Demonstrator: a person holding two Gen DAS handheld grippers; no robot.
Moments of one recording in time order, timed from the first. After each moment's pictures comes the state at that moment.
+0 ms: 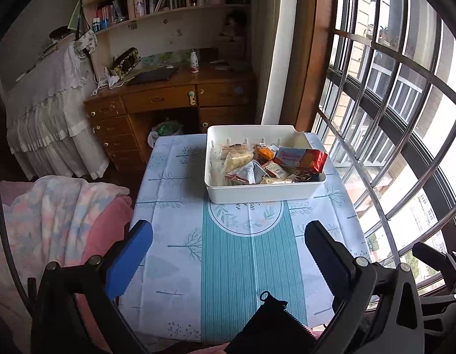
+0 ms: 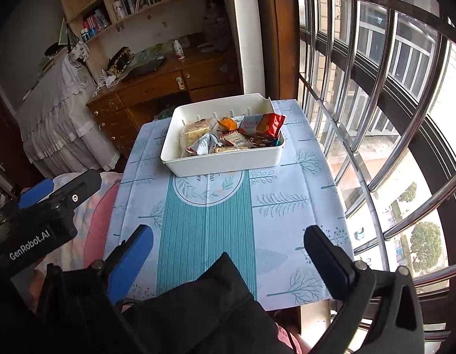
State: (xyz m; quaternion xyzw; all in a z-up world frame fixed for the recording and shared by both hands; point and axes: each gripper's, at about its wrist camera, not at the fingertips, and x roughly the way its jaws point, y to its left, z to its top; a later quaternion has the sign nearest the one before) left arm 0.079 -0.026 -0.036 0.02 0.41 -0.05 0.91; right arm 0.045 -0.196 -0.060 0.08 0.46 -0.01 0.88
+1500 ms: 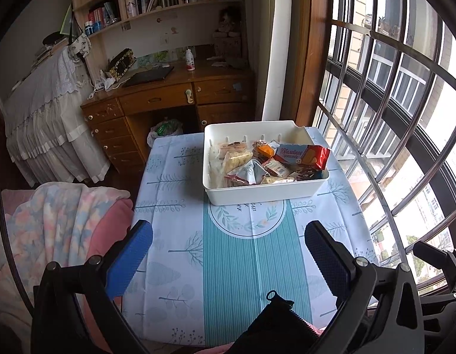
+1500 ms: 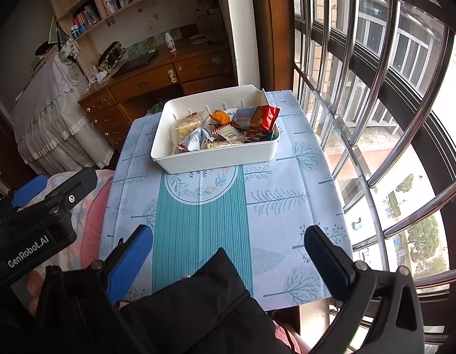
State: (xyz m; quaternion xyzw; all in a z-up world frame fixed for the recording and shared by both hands) left arm 0.100 -0.032 -0.041 0.04 0.42 -0.05 0.91; right arm 0.062 -0.201 -0.071 0.09 0.48 -0.03 0.87
